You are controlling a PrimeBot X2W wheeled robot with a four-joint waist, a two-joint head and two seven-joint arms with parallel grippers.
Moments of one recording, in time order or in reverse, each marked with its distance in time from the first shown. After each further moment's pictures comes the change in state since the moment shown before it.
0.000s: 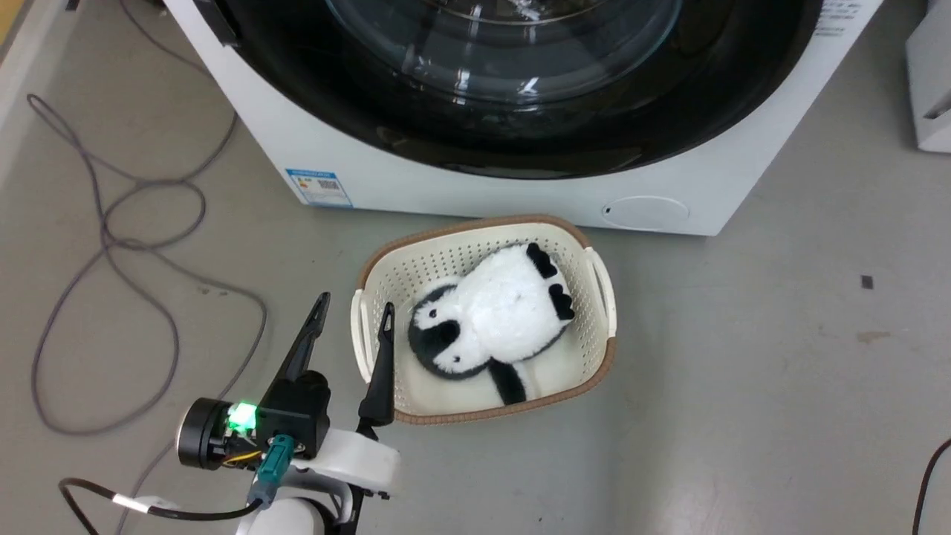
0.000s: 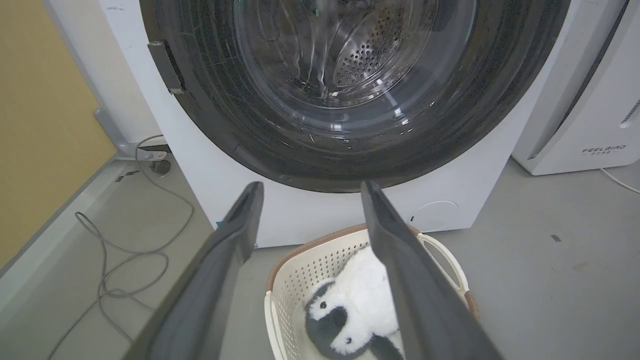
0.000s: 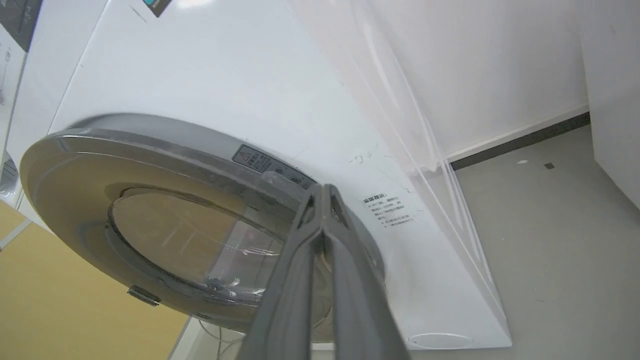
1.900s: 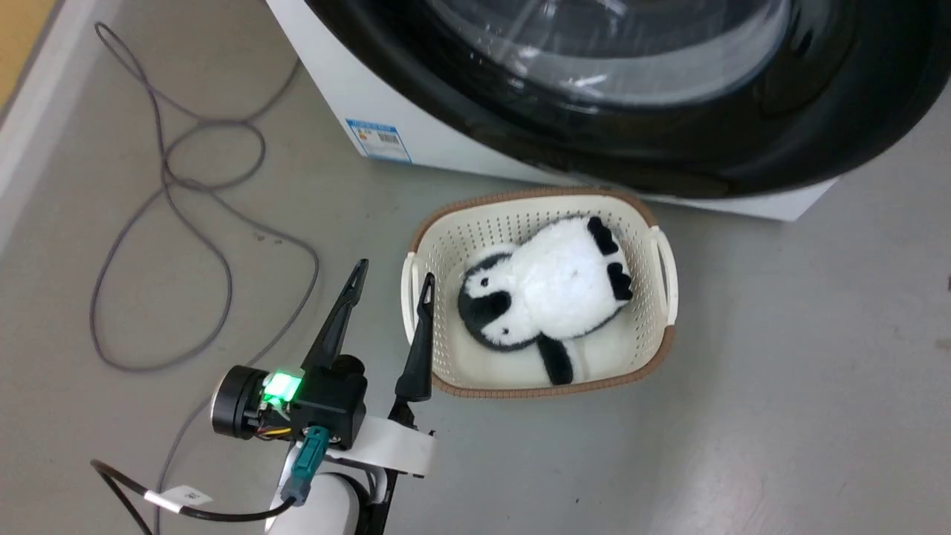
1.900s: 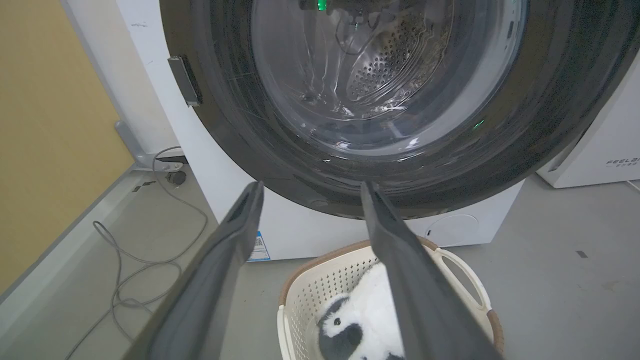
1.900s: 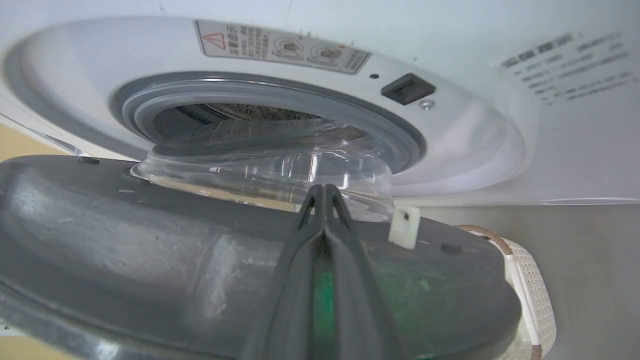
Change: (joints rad) left arm -0.079 -0.004 -0.097 0.022 -0.014 0.039 -0.082; right arm -0.328 -0.078 -0.025 0.378 0.297 -0.002 0.557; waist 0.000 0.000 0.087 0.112
